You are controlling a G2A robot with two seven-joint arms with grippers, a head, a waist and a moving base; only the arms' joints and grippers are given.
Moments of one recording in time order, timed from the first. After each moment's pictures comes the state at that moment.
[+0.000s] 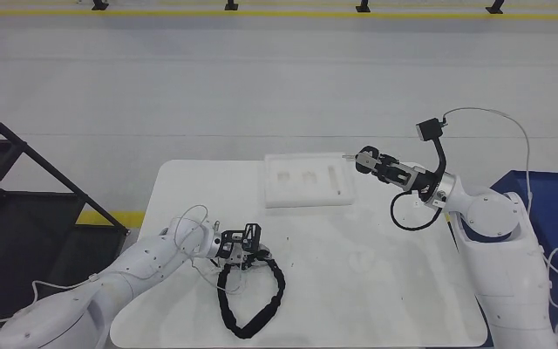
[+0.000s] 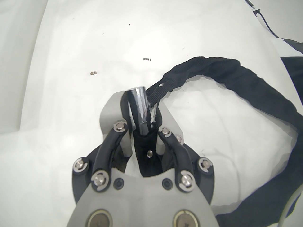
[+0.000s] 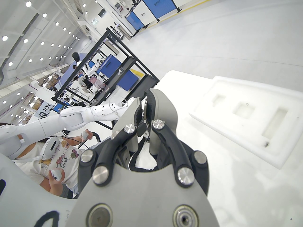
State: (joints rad) left arm 0.66 -1.04 -0.24 -0.87 1.52 -0.87 0.62; right arm -1.05 -1.10 1.45 -1.58 0.04 -0.39 0.94
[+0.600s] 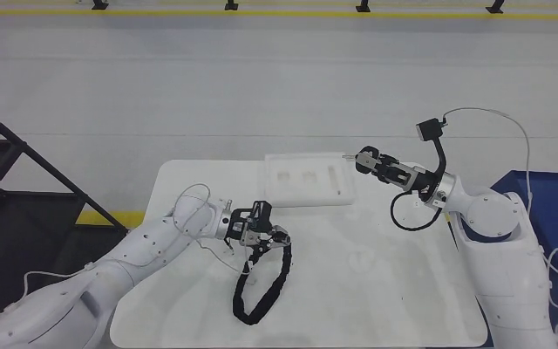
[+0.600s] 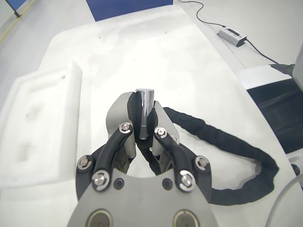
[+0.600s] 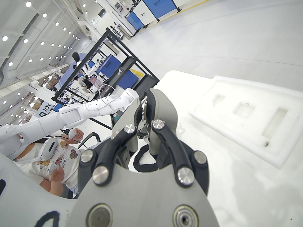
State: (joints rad) left arm 0.59 -1.03 -0.35 -1.06 1.49 -0.96 0.67; right arm -1.05 -1.10 1.45 -1.58 0.04 -0.39 0.94
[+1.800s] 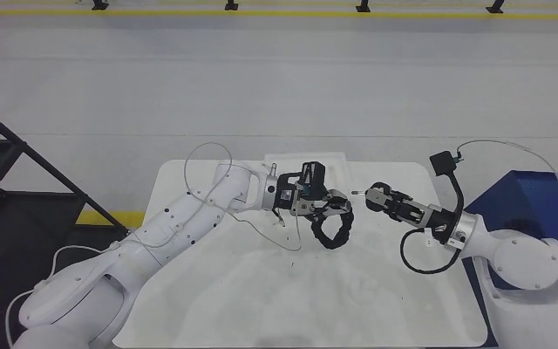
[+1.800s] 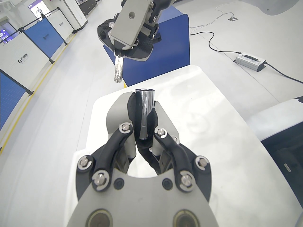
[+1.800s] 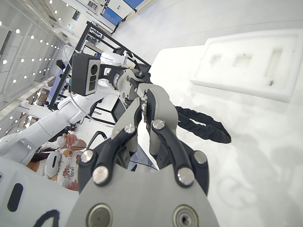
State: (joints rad) left arm 0.49 -1.18 -0.46 -1.24 1.20 -0.88 0.33; right arm -1.38 -1.05 1.63 -2.01 0.01 -0.04 0.98
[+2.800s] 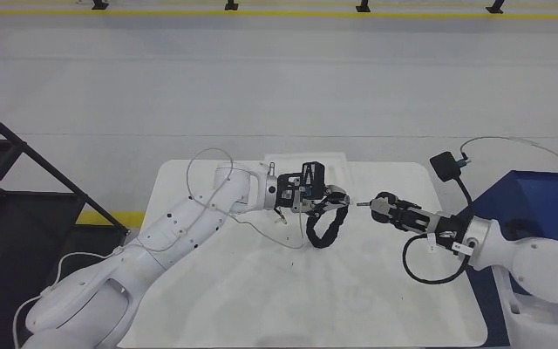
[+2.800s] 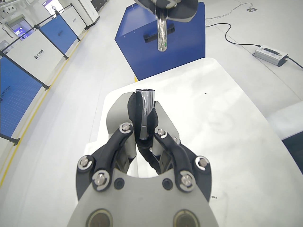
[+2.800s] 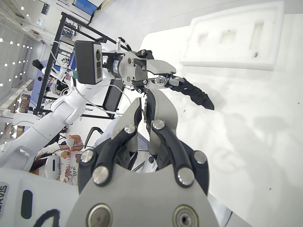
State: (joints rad) left arm 0.53 -1.21 -0.51 -1.22 1.31 -0.80 0.36; right arm -1.39 -1.02 1.69 -2.22 -0.08 0.30 1.11
